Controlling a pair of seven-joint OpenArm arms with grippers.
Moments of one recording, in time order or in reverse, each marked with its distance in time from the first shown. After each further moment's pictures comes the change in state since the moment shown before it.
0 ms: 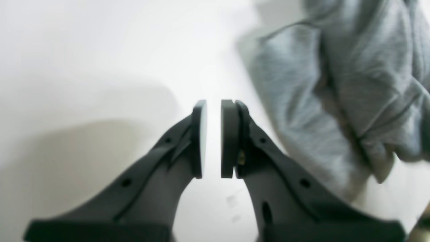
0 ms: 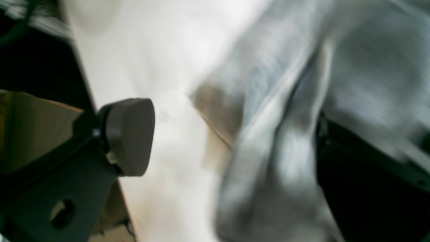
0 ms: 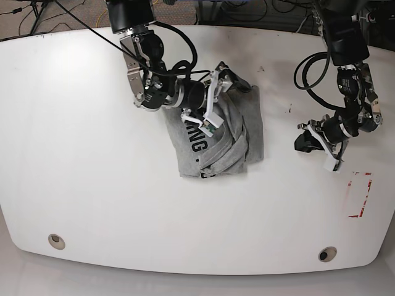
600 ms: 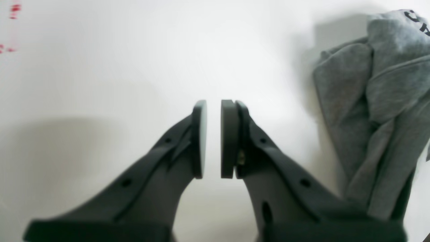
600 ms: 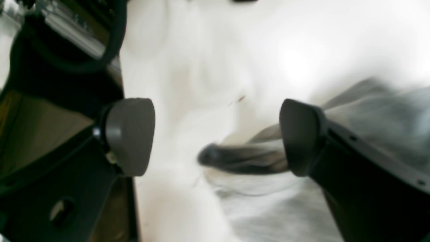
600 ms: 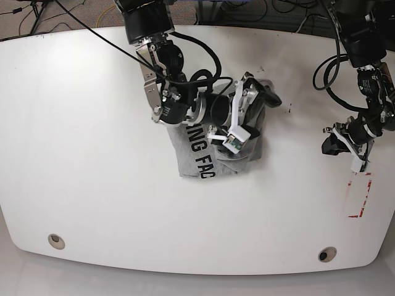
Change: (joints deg) left arm -0.1 -5.4 -4.9 0.0 -0.1 0.0 0.3; right arm 5.5 -4.9 -2.1 2.5 0.5 0.4 0.3
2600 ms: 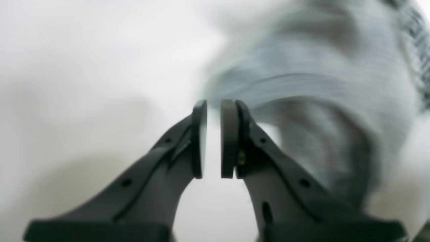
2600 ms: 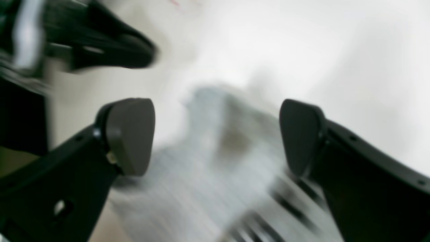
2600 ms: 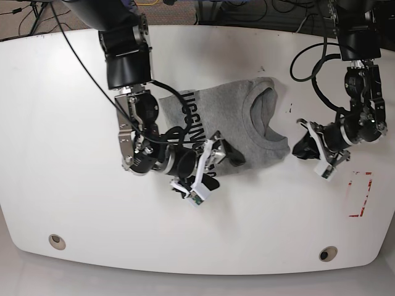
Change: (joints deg) left arm 2.6 -0.7 15.3 13.9 -0.1 -0.1 -0.6; right arm 16.5 4.5 7.7 -15.5 -0.1 0.0 2.6
